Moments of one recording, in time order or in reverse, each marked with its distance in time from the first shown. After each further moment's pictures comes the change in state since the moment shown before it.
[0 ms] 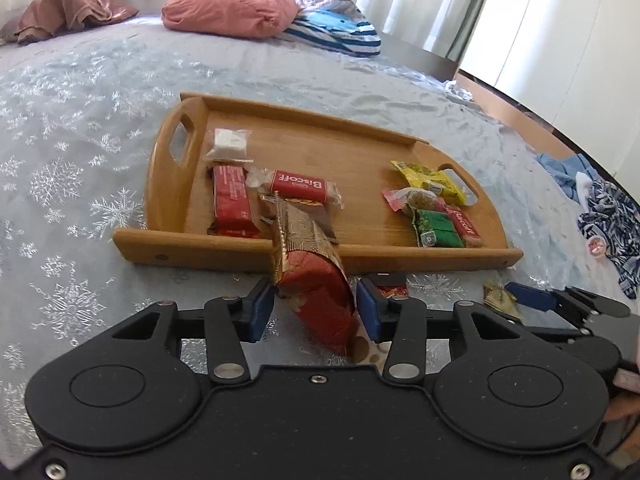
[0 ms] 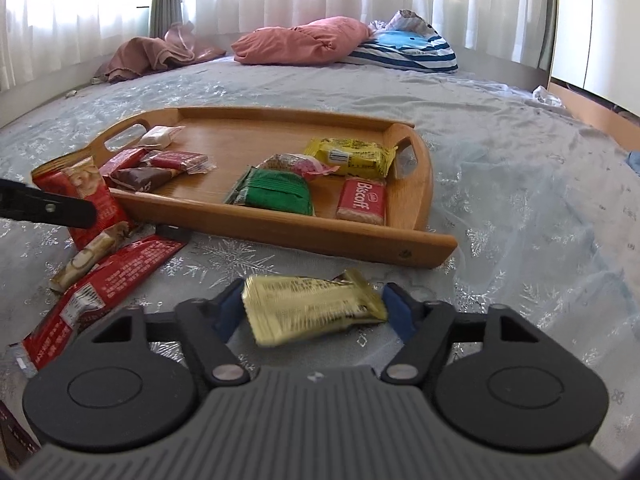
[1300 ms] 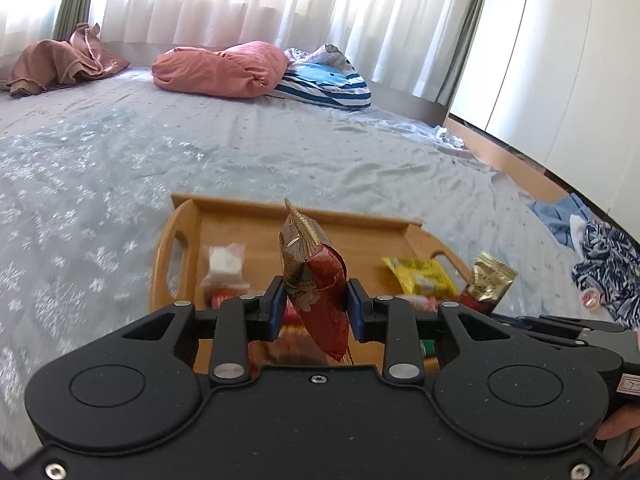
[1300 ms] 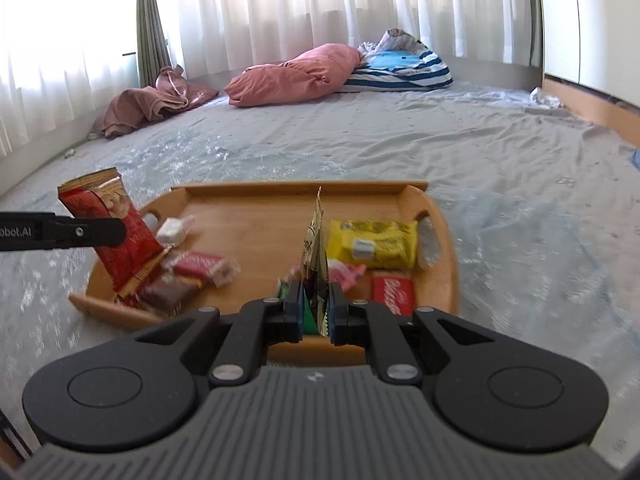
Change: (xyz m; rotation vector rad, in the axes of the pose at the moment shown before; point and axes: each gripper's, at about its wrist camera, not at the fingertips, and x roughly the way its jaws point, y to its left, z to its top) left arm -0.012 -0.002 0.082 0.038 -0.136 -0.029; right arm 0.001 0.006 0.077 0.142 -0.059 0.040
